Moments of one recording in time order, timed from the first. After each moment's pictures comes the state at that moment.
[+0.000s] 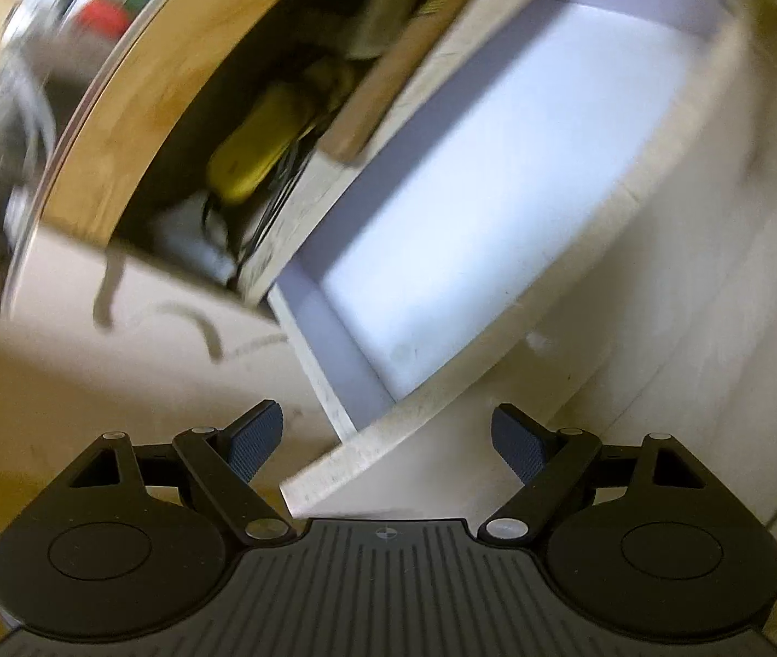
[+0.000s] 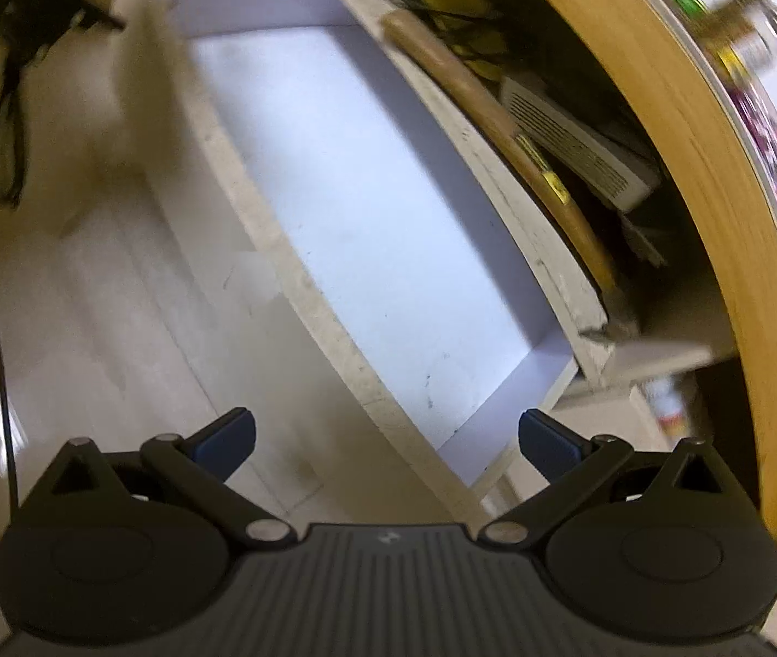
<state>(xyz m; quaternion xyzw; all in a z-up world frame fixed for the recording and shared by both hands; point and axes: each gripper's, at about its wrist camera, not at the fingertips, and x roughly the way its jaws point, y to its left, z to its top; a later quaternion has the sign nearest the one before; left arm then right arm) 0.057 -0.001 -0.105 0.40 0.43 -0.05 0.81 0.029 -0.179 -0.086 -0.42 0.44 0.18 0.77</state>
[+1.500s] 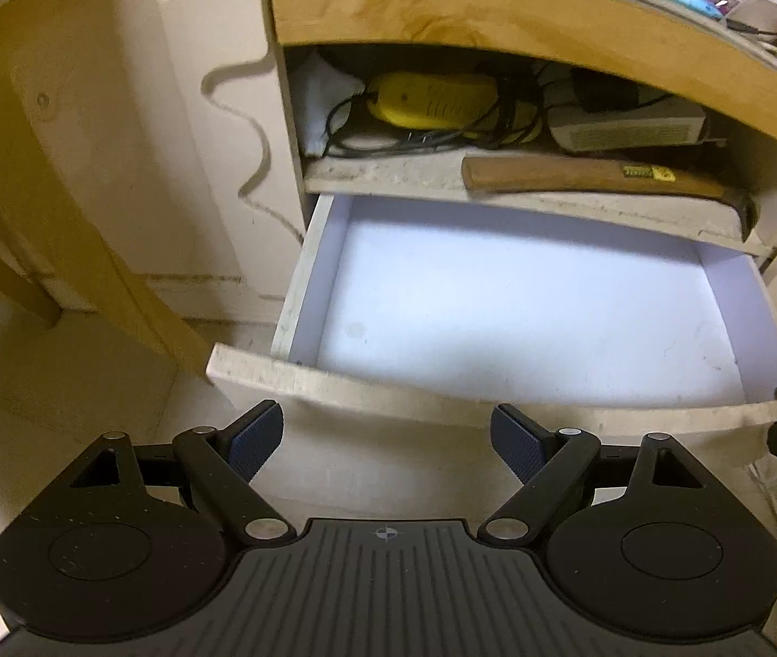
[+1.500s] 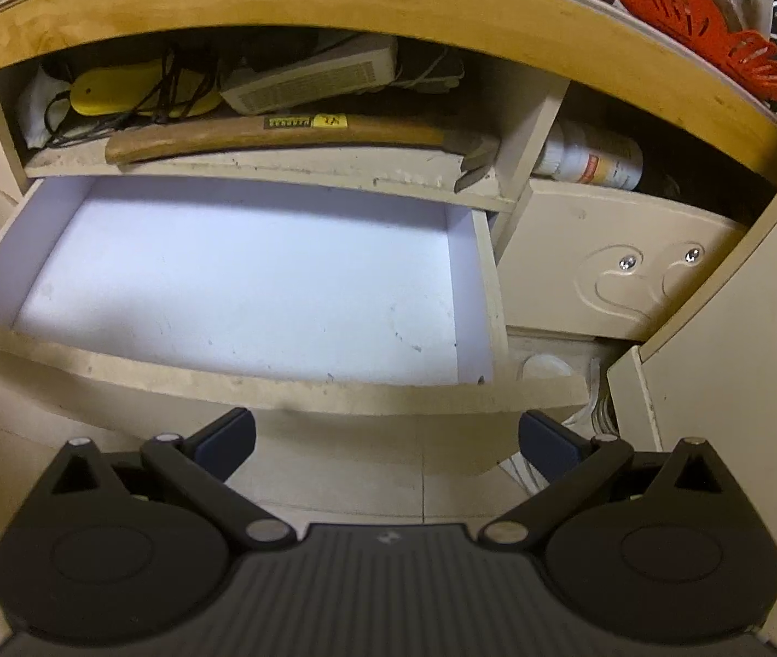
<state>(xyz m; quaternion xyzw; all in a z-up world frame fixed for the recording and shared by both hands) 0.056 0.034 -0.060 -0.01 0.46 0.06 0.89 0.035 -0.209 -0.061 -0.07 0.47 -0.04 0.88</state>
